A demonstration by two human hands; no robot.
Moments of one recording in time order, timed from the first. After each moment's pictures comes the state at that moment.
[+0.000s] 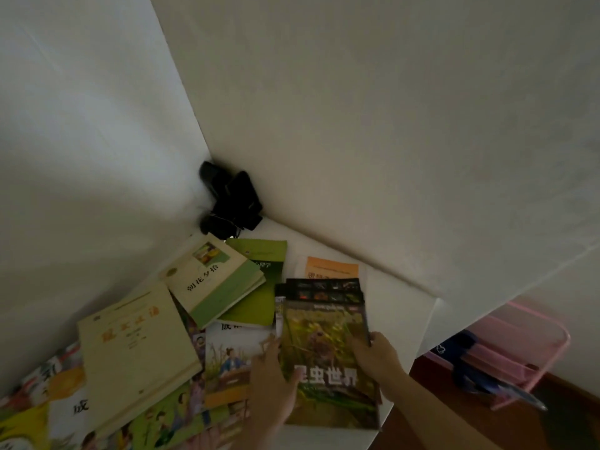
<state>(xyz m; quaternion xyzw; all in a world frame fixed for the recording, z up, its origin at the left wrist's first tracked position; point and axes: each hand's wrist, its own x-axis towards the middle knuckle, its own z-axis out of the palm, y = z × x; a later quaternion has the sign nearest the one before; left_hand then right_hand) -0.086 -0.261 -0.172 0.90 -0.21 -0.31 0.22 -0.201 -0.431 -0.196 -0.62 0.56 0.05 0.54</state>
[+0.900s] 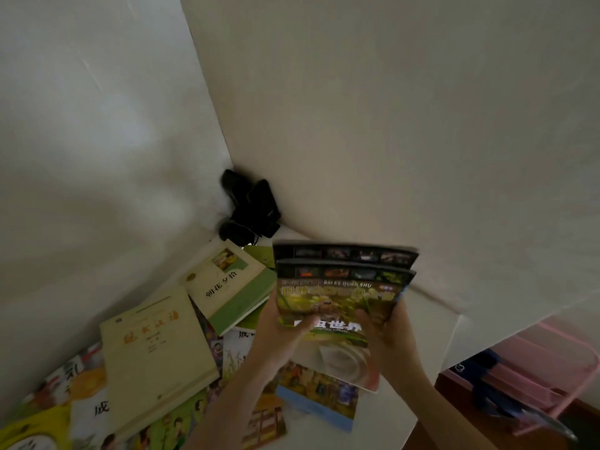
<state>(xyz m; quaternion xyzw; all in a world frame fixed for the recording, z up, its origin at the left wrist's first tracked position) -0.026 -0.292 -0.101 0.75 -0.24 -0.29 0.54 -0.171 -0.426 -0.130 -0.70 0.37 -0.28 0.54</state>
